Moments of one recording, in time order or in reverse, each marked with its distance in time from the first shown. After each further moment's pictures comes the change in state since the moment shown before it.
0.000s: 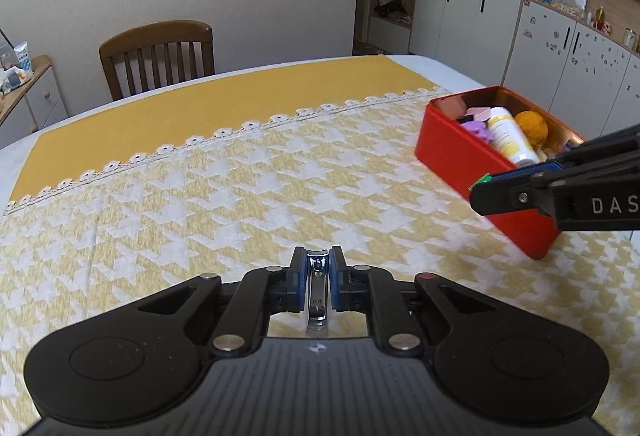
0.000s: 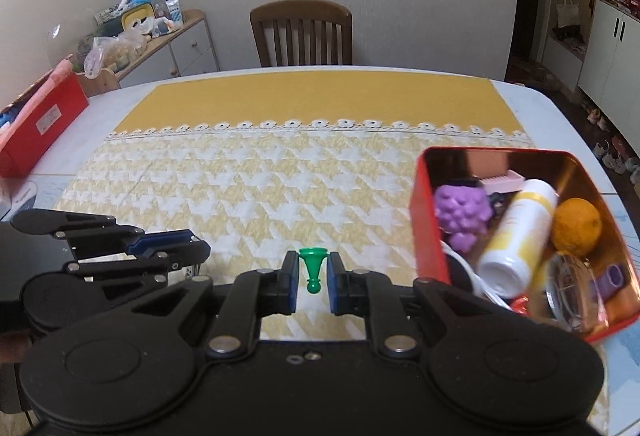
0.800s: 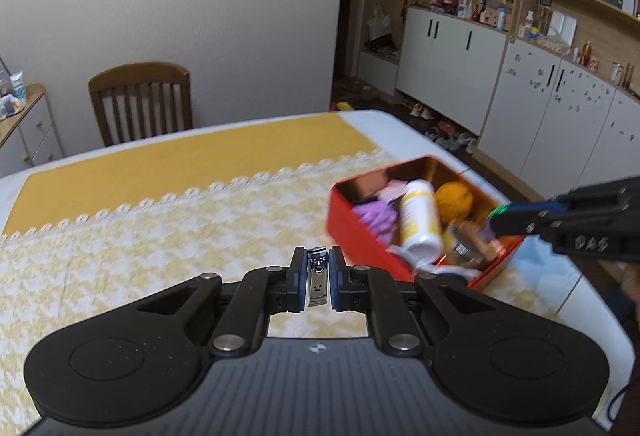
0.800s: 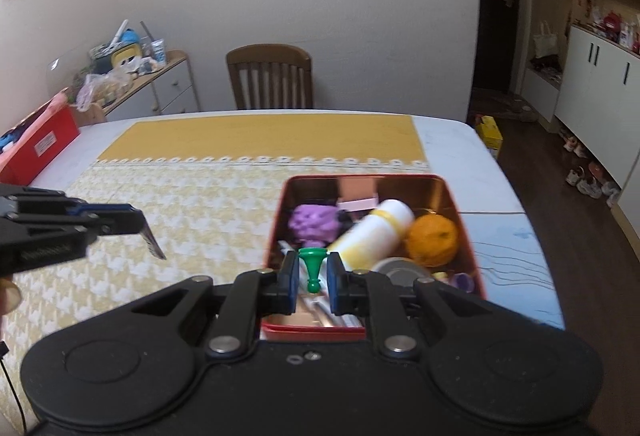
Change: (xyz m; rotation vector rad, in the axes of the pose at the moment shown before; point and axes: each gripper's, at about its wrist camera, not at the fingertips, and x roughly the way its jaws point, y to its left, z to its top) left arm -0.046 -0.087 0.058 -0.035 -0.092 -0.033; right arm -0.082 -0.111 -0.014 -0.017 -0.120 -0.045
